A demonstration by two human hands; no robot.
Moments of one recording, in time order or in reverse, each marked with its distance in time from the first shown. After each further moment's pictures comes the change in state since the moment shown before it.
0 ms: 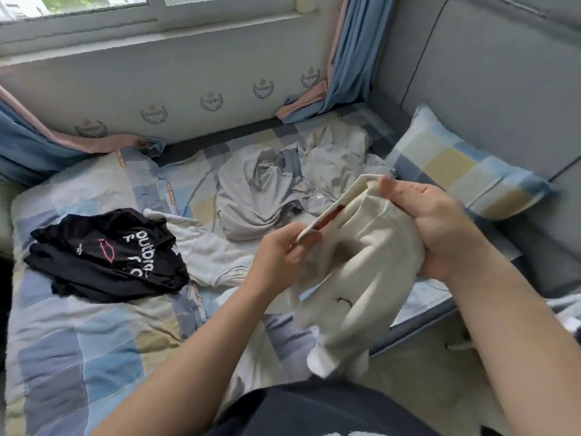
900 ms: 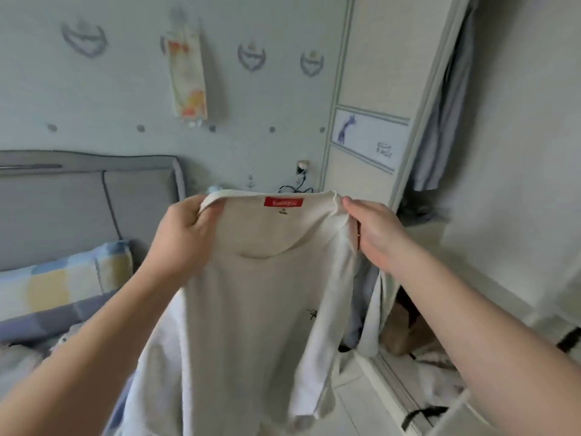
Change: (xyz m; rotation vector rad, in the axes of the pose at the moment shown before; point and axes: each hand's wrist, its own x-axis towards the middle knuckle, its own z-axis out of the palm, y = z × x) left_hand -0.147 0.318 0.128 -0.390 -0.819 0.839; right_hand -0.503 0.005 0.003 -0.017 1.651 -0.467
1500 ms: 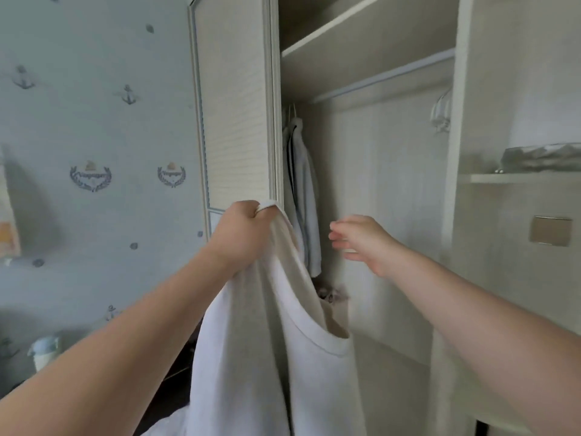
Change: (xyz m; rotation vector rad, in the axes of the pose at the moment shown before) left_hand 0.167 0.277 0.353 -0.177 -0.302 0.264; right_hand 0.101 -0.153 -0.331 -0.308 0.393 -0.118
